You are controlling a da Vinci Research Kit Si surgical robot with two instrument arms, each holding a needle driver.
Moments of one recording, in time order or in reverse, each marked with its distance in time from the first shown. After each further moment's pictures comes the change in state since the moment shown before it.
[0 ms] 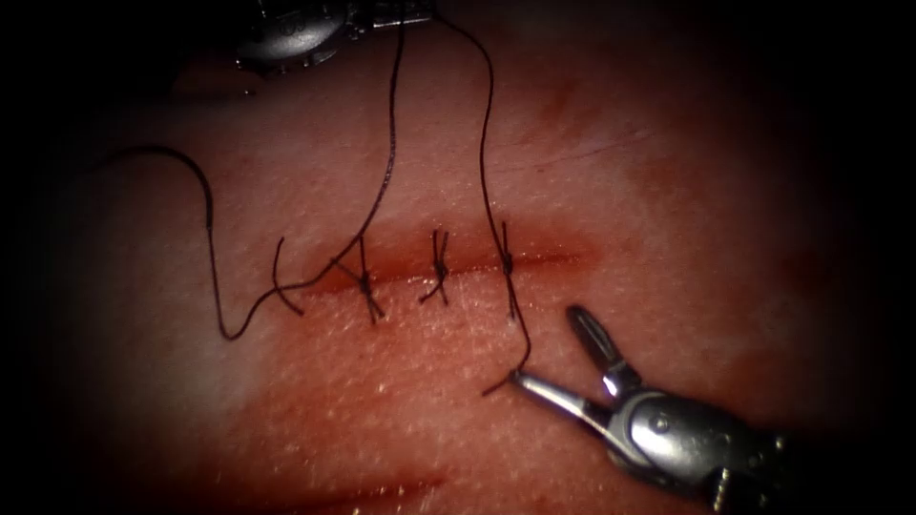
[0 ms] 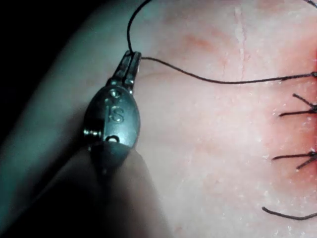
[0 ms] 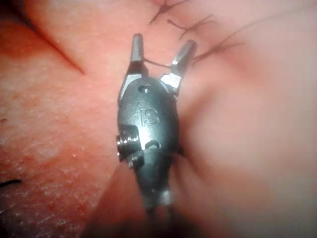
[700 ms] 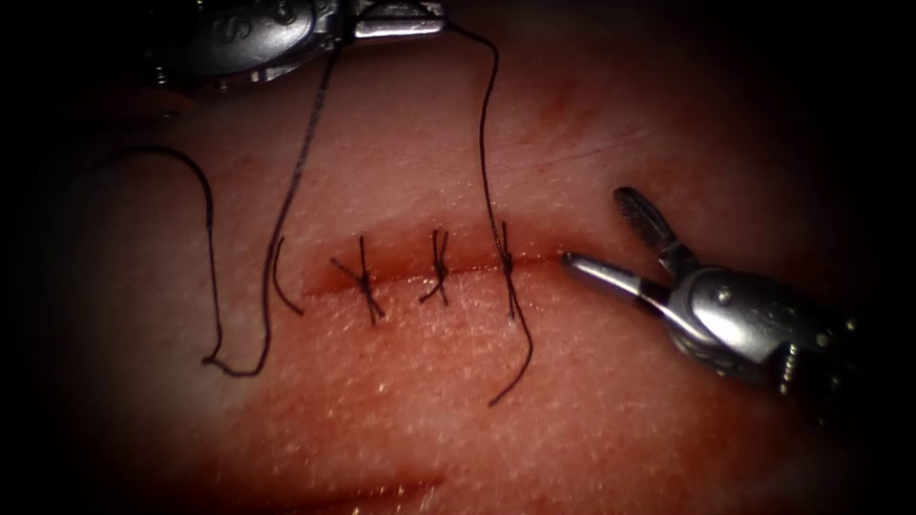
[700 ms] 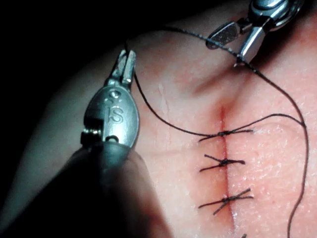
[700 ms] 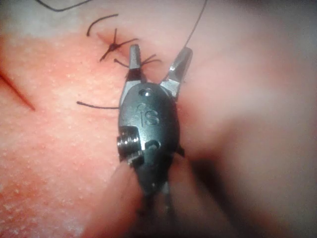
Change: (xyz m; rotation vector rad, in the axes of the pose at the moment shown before) right arm 0.004 0.006 0.005 0.049 -0.208 -0.010; left arm 0.018 0.007 0.000 -0.032 -0.005 0.117
